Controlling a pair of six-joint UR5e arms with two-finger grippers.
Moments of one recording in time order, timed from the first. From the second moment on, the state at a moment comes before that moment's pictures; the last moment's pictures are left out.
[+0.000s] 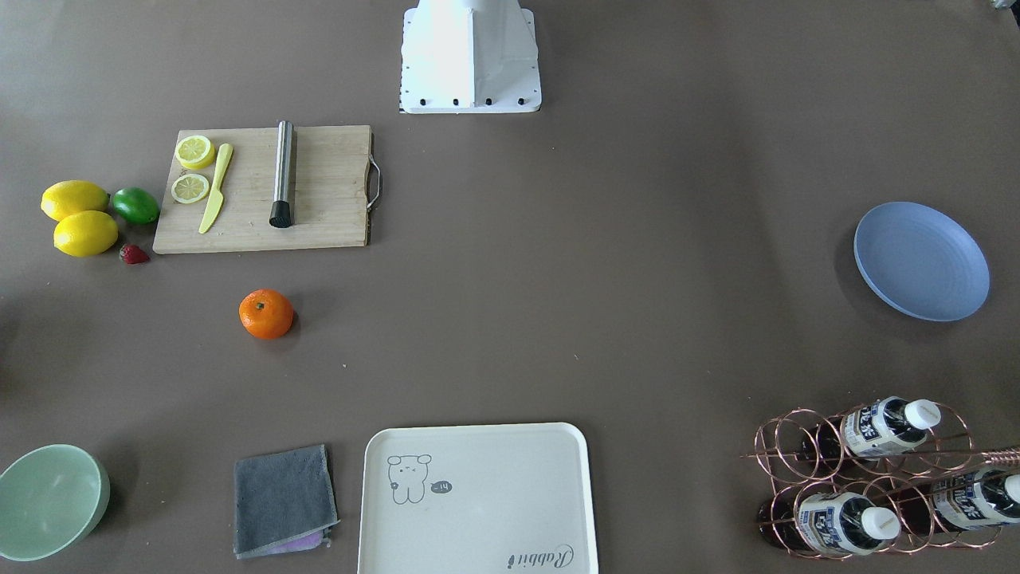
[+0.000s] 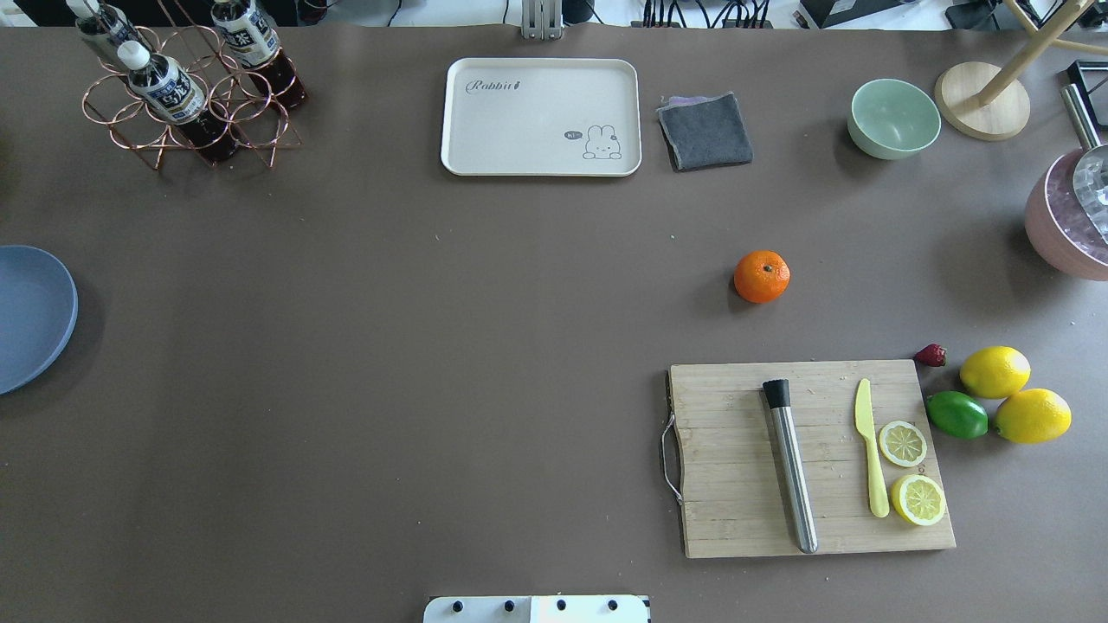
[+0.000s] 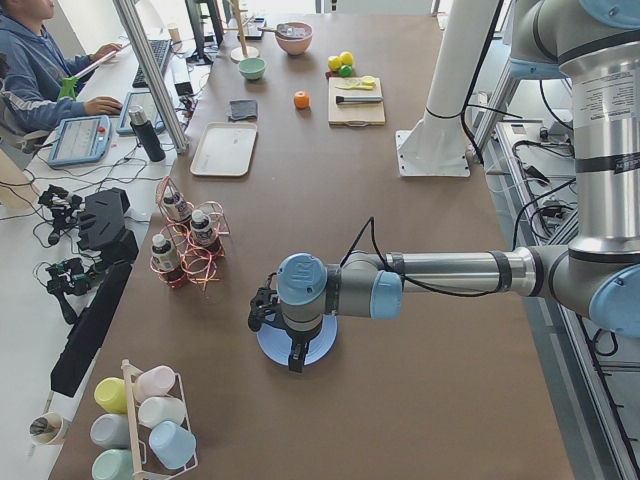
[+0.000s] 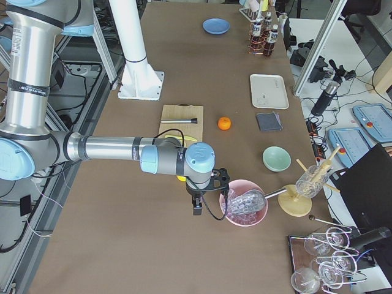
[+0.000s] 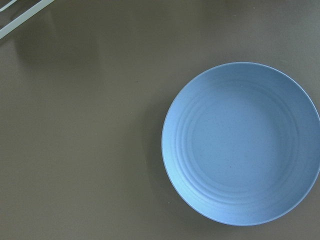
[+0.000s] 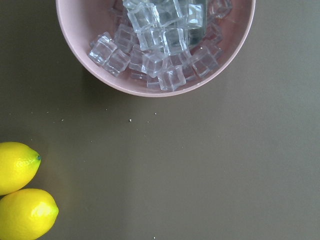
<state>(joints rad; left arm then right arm) -1.59 -1.41 -1.70 -1.66 -2.38 0.15 1.57 -1.78 1.79 -1.63 2.35 -0.14</state>
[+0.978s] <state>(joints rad) -1.59 -1.41 -1.71 -1.66 -2.38 0.15 1.57 -1.77 1.79 -1.62 2.35 -0.14</state>
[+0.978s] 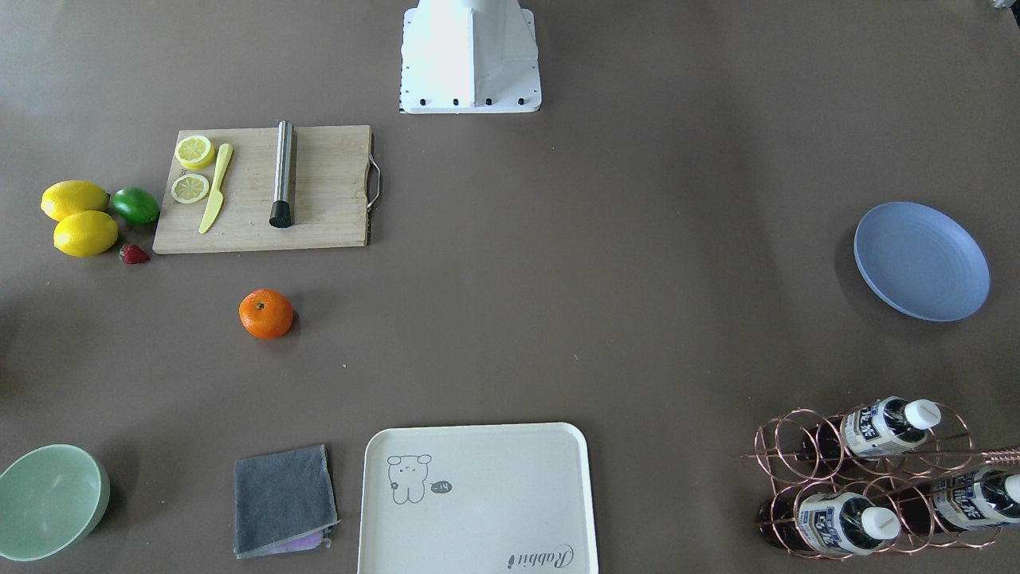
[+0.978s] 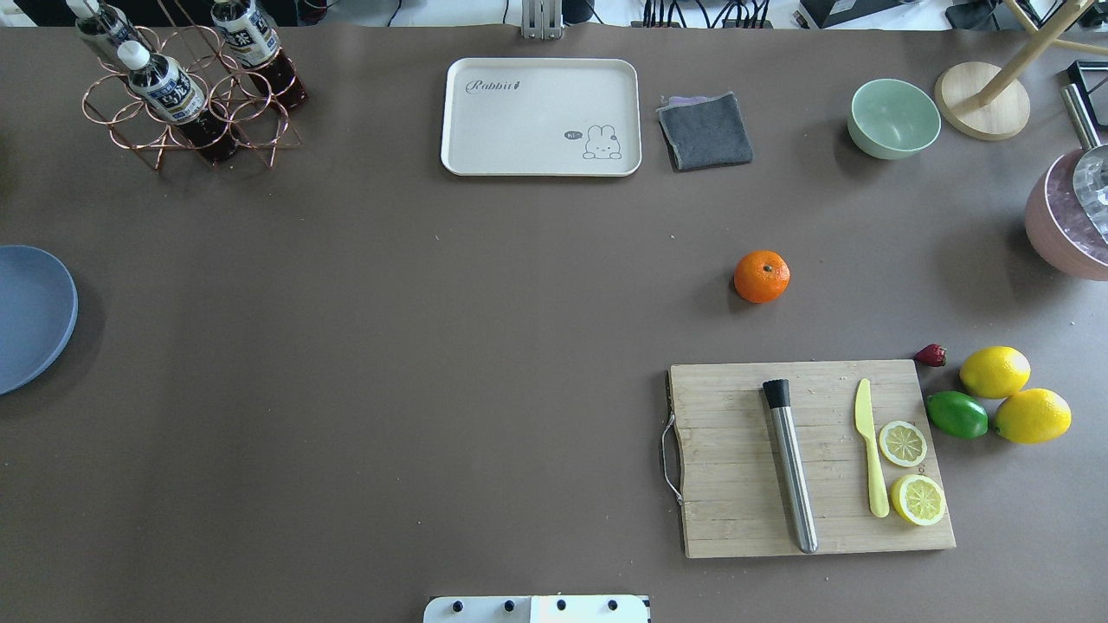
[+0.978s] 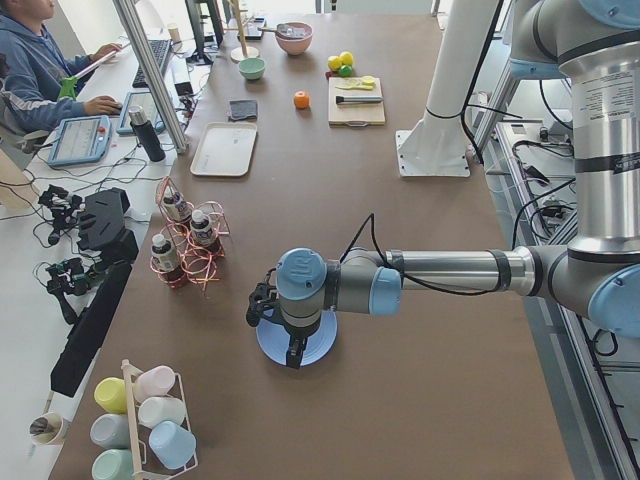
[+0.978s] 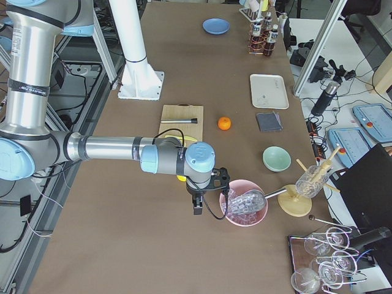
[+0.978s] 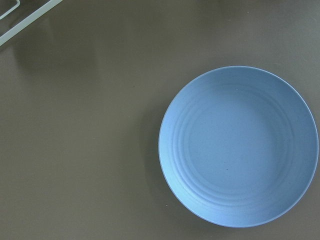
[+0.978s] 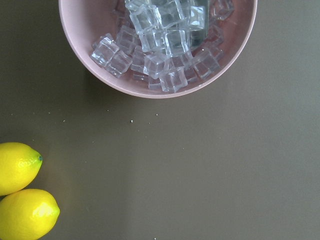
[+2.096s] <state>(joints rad) -1.60 -1.44 -1.74 -1.77 -2.38 0.14 1.57 -1.75 1.82 -1.42 2.43 -0.11</state>
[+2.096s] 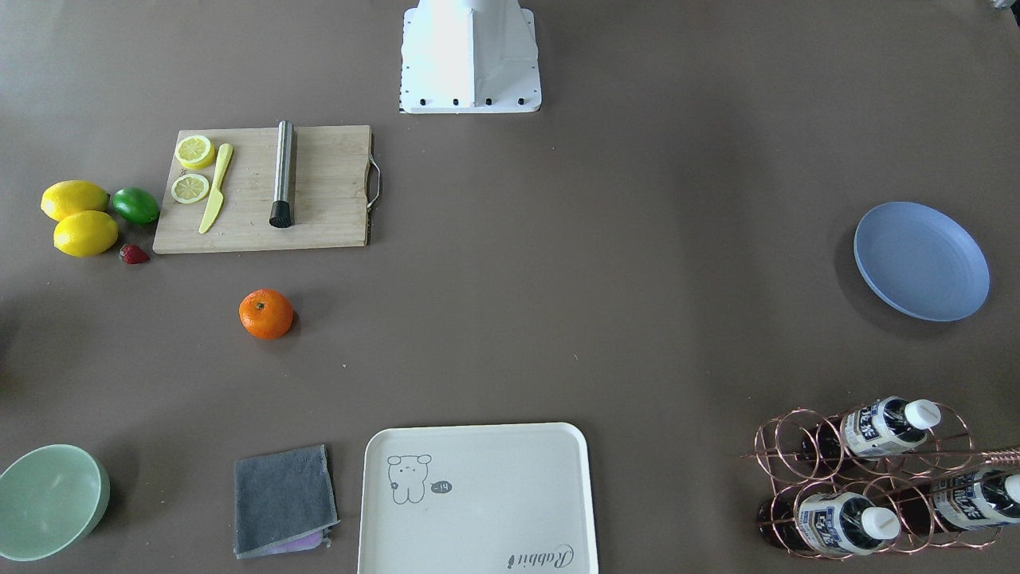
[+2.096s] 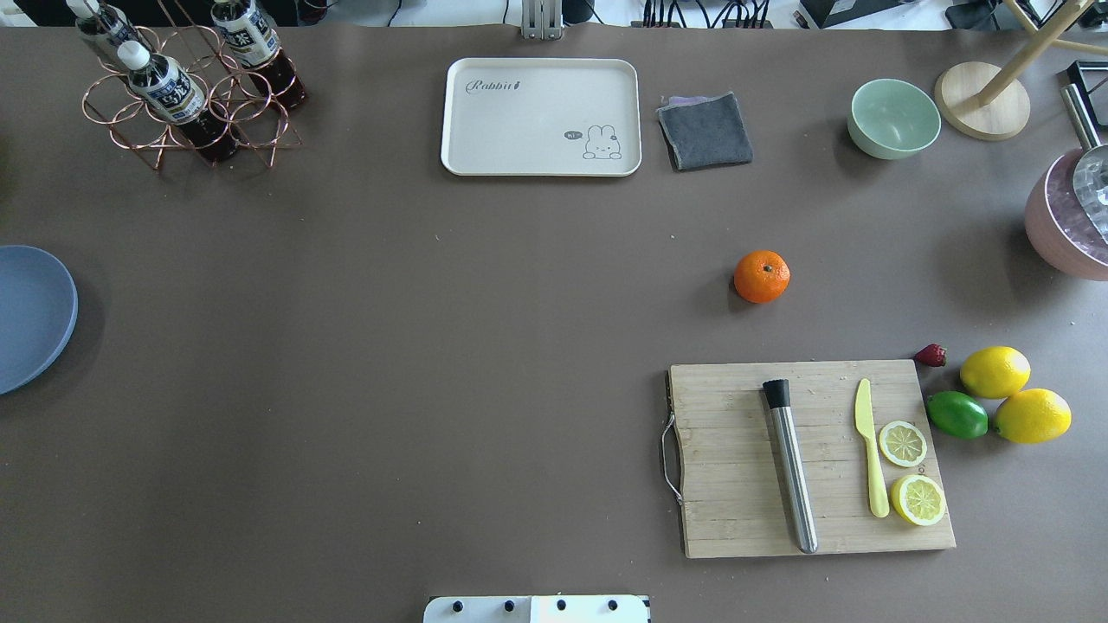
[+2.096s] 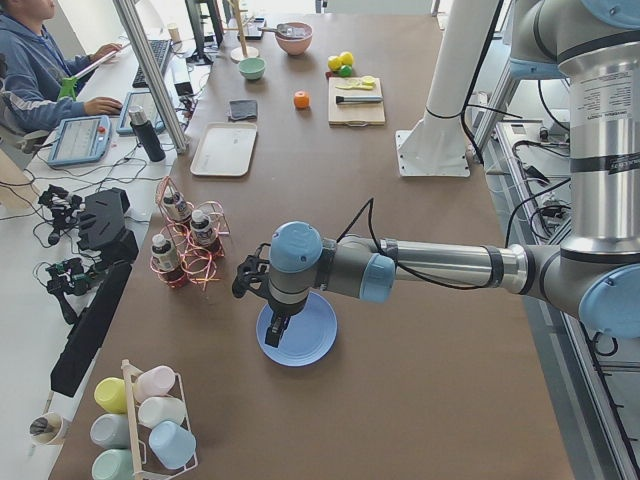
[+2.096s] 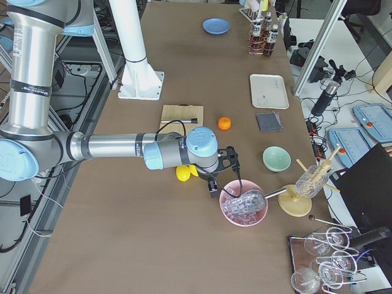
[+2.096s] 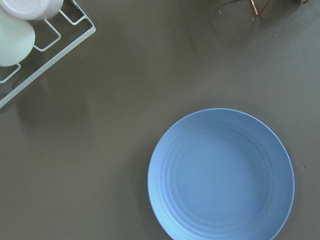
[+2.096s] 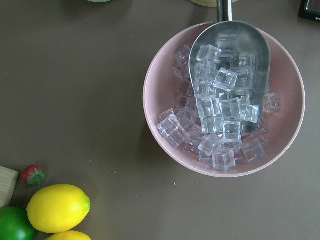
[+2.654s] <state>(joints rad) -1.60 -1.44 -1.75 -1.87 -2.47 0.08 1.42 -1.65 1.88 -1.42 2.42 0.23</state>
